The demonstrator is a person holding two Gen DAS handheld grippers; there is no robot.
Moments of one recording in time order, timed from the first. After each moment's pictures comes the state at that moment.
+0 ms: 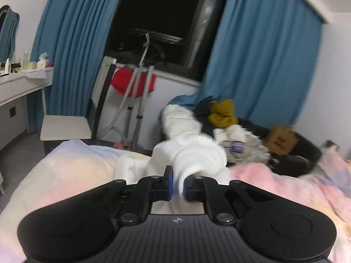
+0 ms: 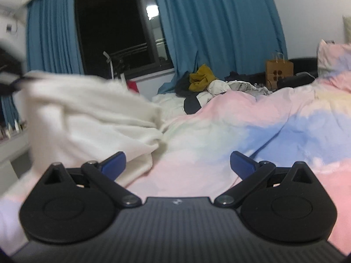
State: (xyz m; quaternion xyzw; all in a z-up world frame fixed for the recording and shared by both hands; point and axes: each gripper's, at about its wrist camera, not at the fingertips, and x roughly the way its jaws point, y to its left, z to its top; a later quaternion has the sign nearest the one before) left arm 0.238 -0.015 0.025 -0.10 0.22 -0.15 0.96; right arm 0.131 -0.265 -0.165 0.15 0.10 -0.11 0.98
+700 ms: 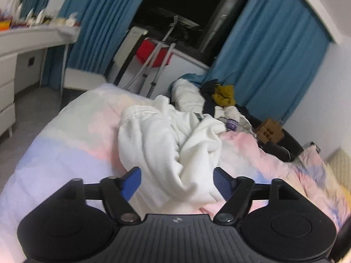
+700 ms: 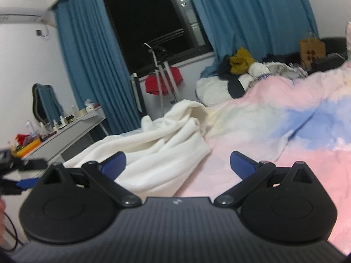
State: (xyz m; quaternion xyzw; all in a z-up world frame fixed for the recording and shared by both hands) left arm 0.044 0.121 -0.021 -0.20 0.28 -0.13 0.93; right arm 0.068 -0.199 -0.106 0.18 0.15 0.00 0.97
